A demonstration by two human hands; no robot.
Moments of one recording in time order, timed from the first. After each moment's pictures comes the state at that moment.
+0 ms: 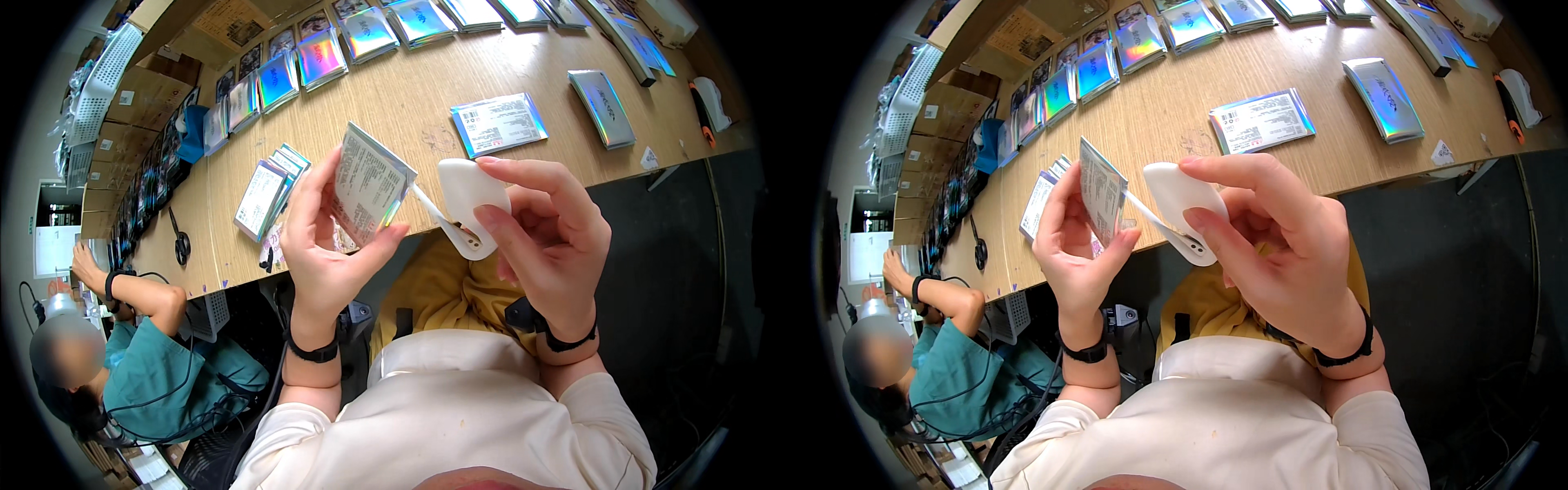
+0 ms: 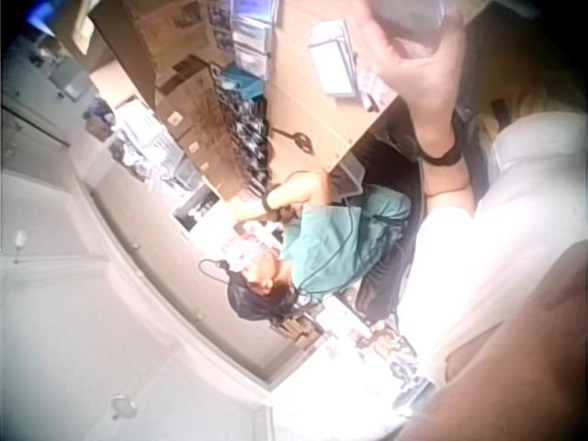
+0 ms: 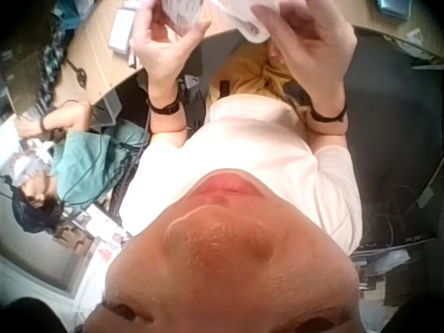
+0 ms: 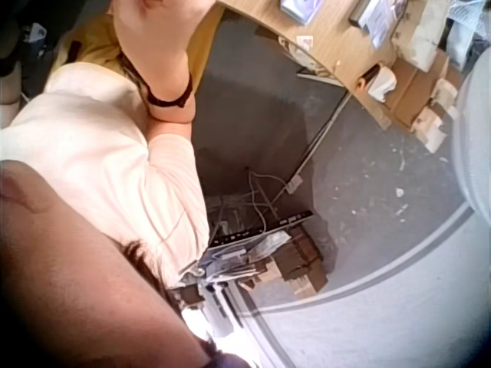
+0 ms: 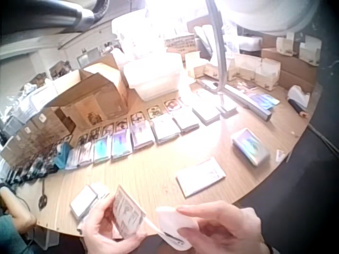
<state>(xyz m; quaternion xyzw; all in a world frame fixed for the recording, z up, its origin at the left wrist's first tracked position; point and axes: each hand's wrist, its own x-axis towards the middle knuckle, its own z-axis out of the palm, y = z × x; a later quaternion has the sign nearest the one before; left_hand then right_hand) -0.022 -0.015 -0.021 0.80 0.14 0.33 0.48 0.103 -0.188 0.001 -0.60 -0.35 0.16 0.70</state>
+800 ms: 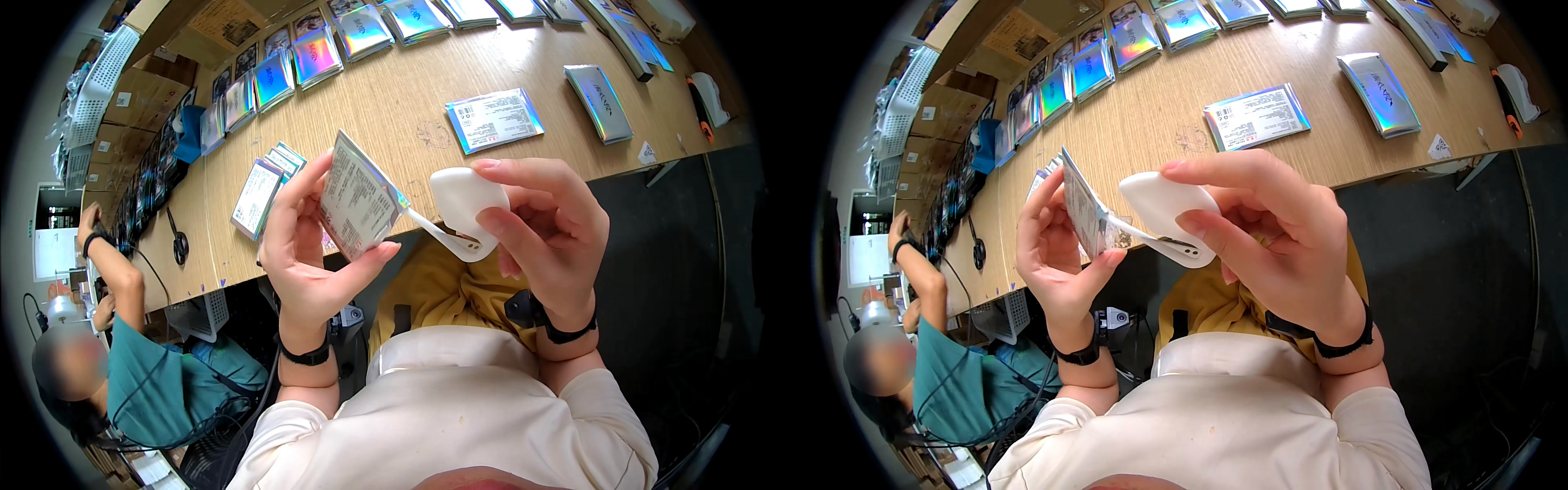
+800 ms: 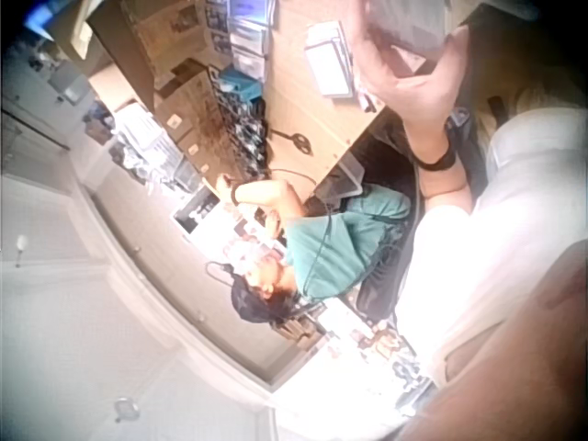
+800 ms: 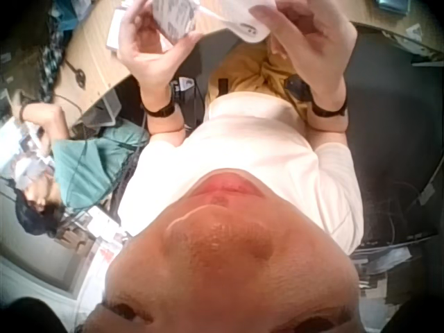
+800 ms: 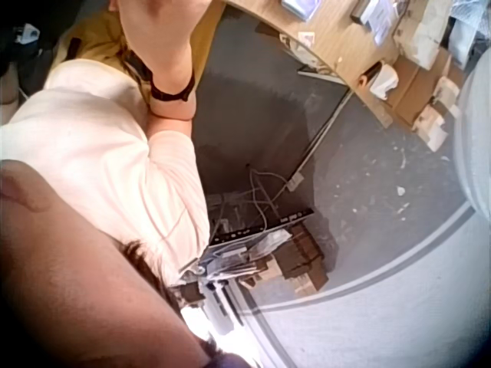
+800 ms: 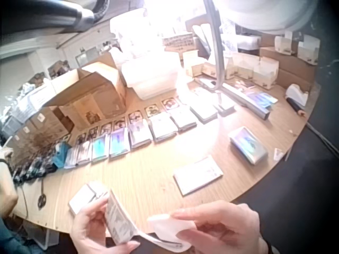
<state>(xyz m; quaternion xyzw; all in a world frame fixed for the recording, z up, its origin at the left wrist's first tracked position) -0.033 -0.013 -0.013 0.81 0.08 0.35 0.47 0.109 -0.190 -0.004 -0.53 -0.38 0.18 0.73</state>
